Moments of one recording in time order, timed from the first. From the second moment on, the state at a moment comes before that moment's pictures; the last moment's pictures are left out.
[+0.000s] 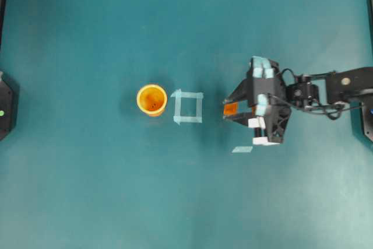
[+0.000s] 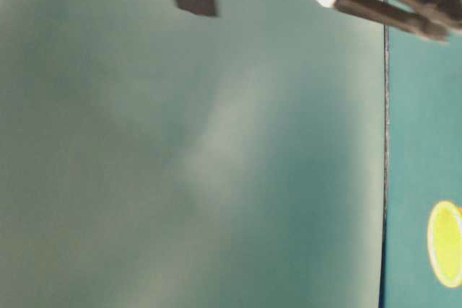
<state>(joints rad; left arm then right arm) 0.02 -1.60 1.18 0.01 0.47 0.00 -0.01 -0.05 0.91 0.00 -0.20 0.01</state>
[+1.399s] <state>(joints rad) 0.02 -1.60 1.19 0.02 0.50 0.01 -0.04 -0.04 0.87 0.10 -0.12 0.13</state>
